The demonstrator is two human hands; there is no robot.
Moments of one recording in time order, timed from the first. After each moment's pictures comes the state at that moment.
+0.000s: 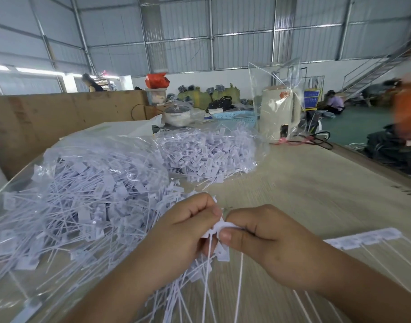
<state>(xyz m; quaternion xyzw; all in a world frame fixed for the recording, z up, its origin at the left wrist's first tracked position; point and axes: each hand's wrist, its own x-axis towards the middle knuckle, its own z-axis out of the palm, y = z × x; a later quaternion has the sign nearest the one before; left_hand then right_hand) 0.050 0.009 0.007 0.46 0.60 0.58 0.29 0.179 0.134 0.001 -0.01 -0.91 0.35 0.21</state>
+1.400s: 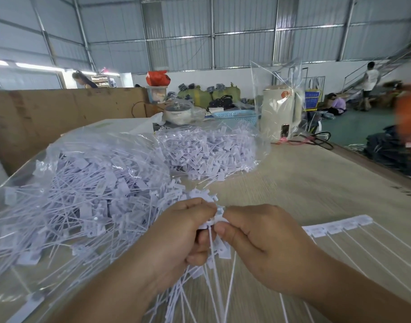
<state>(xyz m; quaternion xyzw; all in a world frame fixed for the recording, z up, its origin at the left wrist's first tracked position) 0.049 0.012 0.005 0.28 0.58 0.65 0.40 0.171 0.116 -0.001 -0.04 -0.94 0.14 0.29</state>
